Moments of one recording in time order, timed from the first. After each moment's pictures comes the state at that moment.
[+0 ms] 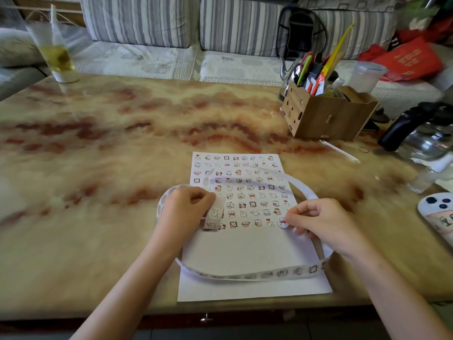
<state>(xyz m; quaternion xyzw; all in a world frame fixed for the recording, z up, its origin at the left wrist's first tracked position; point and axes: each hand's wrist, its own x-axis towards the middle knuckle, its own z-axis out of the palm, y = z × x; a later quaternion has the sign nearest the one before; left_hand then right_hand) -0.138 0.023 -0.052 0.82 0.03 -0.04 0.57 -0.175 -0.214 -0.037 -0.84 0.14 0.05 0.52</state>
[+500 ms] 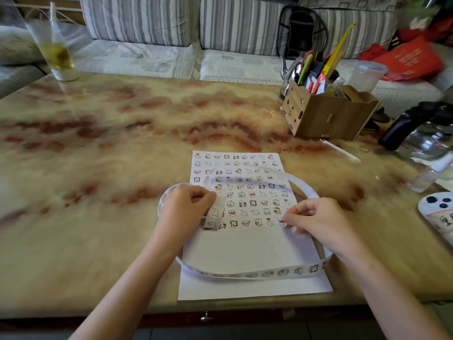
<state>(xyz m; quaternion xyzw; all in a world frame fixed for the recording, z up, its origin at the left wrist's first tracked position) -0.136 0.025 -0.053 0.81 0.03 -0.04 0.58 -0.173 -0.210 -0.042 -0.85 0.16 0.03 0.51</state>
